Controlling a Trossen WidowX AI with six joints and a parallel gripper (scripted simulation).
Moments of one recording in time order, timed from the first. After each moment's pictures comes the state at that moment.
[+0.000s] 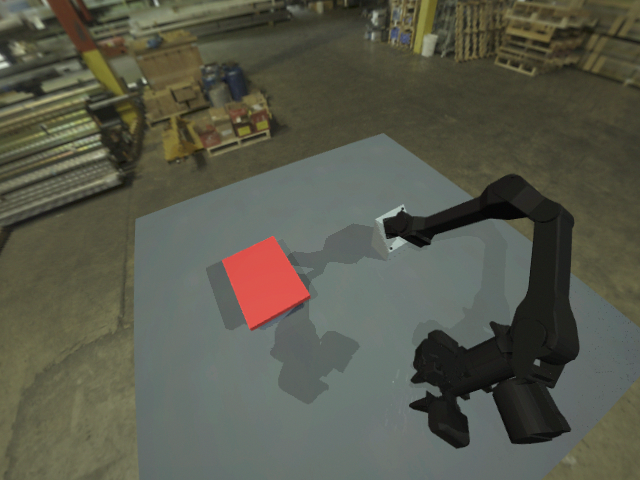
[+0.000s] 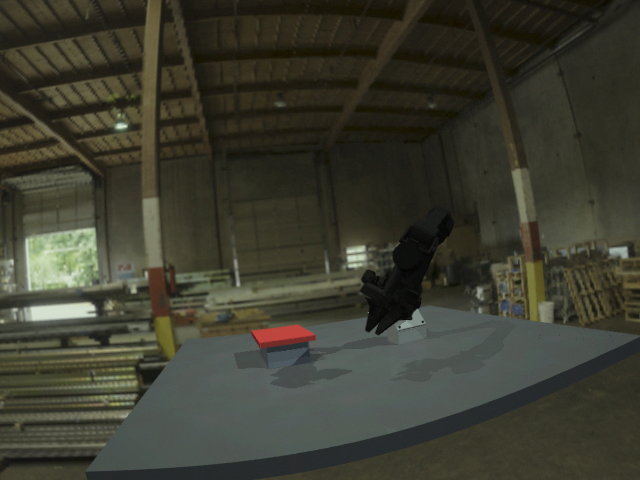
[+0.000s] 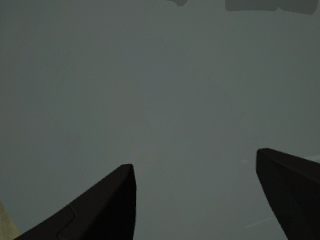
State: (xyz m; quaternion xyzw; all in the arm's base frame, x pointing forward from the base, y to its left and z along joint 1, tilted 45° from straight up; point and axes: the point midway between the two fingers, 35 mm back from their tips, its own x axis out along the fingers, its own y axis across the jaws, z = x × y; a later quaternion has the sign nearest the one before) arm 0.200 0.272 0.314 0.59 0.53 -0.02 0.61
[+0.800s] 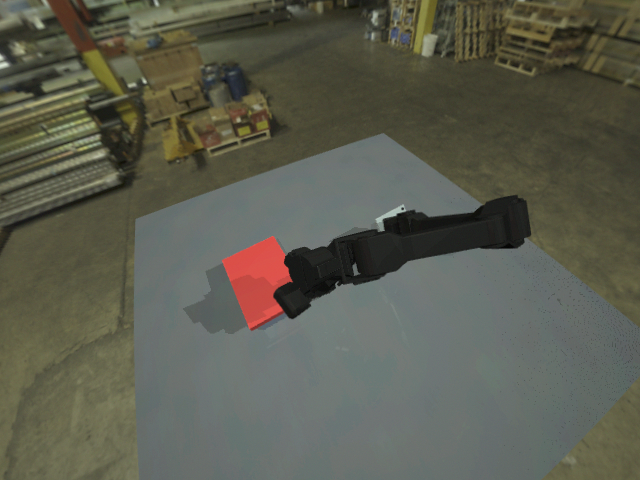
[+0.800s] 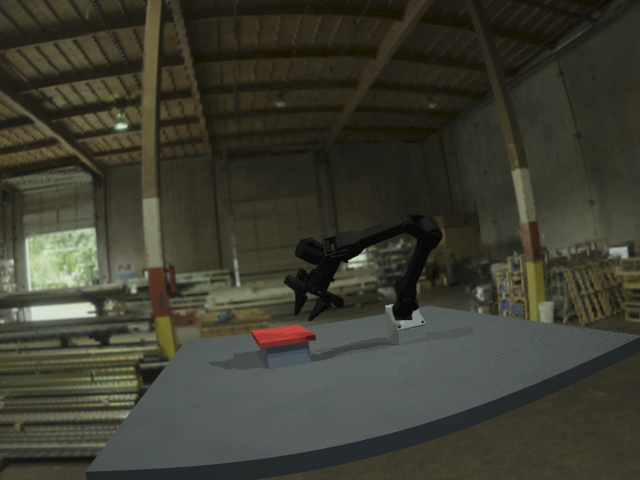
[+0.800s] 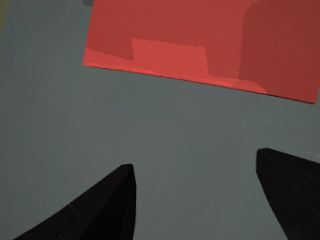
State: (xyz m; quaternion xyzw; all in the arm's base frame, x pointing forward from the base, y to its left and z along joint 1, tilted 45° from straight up) arm 0.349 0.092 0.132 0.67 0.53 -0.13 0.50
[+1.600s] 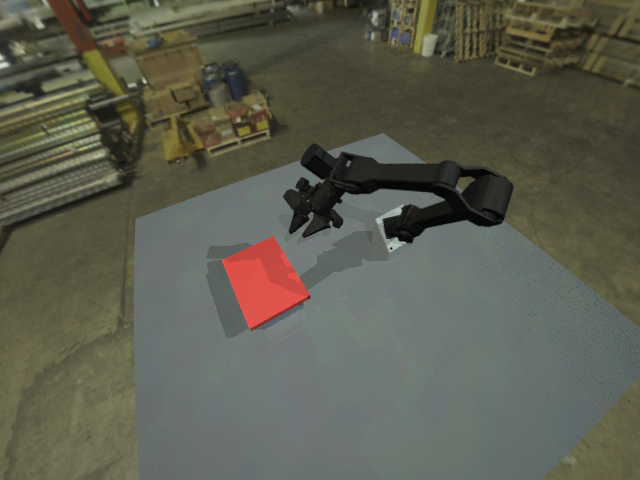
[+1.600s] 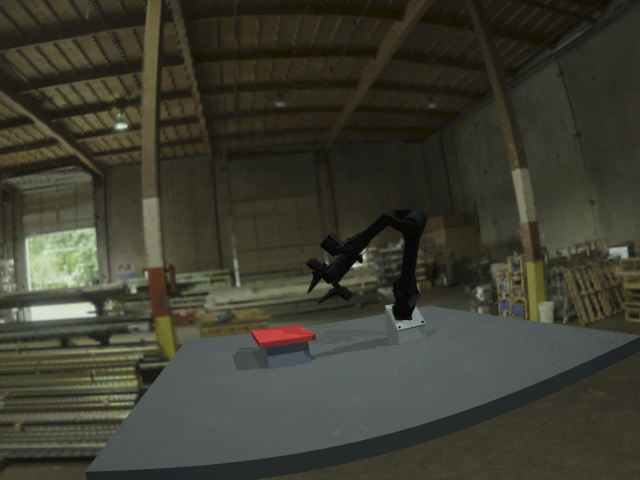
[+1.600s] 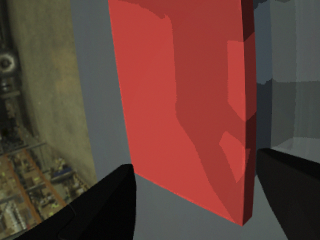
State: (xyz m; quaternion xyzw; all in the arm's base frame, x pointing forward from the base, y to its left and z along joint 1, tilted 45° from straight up) arm 0.294 -0.065 0.041 0.82 0.42 -0.10 0.39
